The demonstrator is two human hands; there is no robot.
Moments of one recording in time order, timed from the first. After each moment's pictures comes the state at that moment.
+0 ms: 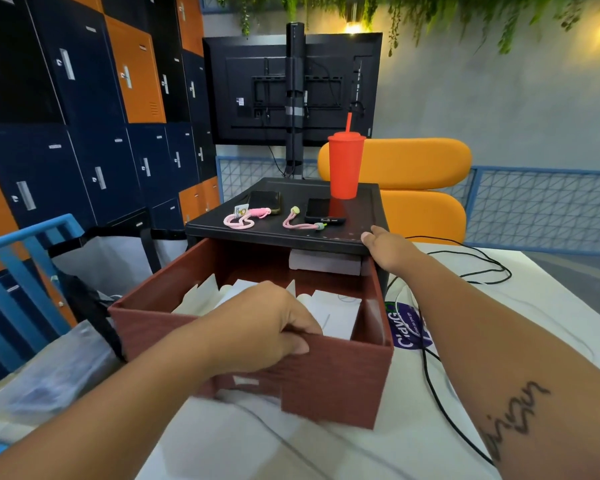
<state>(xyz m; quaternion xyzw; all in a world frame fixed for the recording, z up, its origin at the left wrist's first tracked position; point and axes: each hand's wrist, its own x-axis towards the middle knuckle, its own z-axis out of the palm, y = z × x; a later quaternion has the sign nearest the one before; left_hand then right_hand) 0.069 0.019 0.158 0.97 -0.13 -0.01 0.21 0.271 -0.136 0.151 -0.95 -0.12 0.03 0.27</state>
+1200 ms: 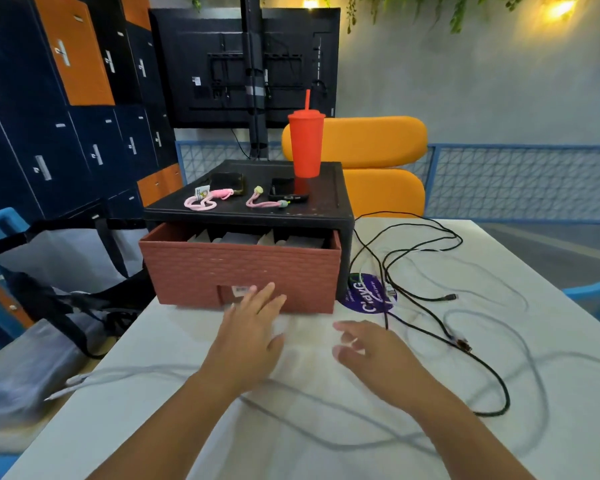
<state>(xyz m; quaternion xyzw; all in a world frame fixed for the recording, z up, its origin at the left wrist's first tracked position) 0.103 0.012 0.041 0.98 -0.04 0.14 0.15 0.120 -0.196 0.053 -0.91 -0.20 0.04 0.37</state>
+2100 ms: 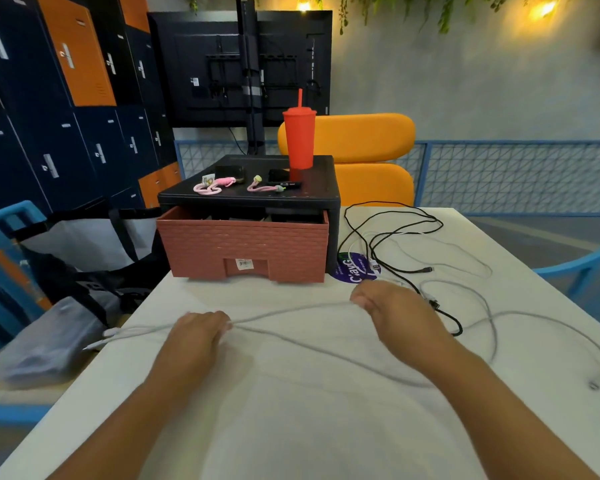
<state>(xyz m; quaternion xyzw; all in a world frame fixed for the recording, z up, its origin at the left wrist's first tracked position) 0.025 0.060 0.009 0.96 -0.01 0.22 0.16 0.059 -0.234 0.091 -0.94 -0.24 -0.11 0.20</state>
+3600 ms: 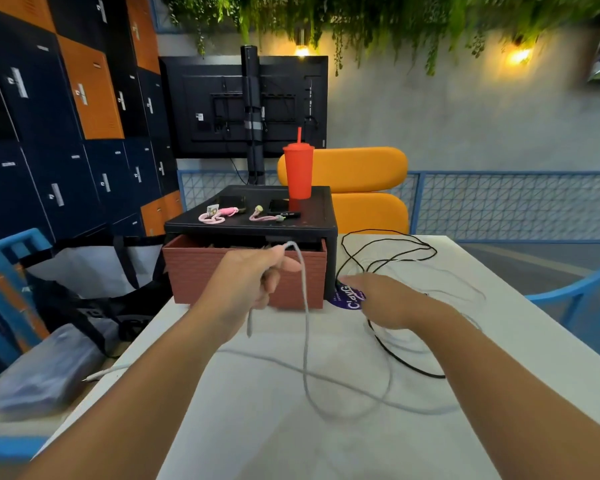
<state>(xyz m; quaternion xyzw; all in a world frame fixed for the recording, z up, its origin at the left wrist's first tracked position) 0.014 -0.029 0.163 0.73 -0.03 0.12 0.67 0.100 -0.224 0.136 -0.95 -0.26 0.04 0.14</state>
